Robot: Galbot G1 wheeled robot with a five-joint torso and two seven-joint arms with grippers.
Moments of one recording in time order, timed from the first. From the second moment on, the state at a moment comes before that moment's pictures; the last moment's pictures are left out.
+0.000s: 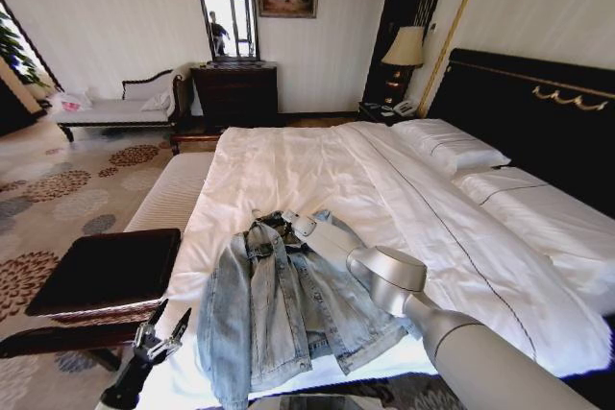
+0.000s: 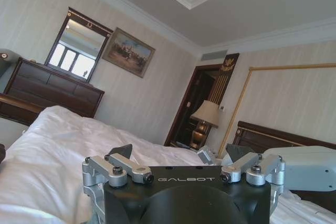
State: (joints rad) left arm 1.95 -1.33 -0.95 -1.90 -0.96 -0.29 0.87; right arm -0.07 1.61 -0.81 0.42 0.49 -0.26 -0.06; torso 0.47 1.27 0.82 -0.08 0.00
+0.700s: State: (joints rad) left arm 1.95 -1.34 -0.94 -1.90 -0.96 -0.29 0.87; right arm -0.08 1.61 -0.79 0.58 0.48 -0.25 0.04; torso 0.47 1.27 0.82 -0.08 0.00
